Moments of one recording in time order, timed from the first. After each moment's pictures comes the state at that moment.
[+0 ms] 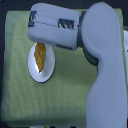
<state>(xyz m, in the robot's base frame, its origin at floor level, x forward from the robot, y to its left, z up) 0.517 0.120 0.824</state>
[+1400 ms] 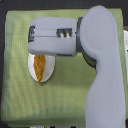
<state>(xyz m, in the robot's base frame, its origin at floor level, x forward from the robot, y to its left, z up) 0.479 0.129 0.795</state>
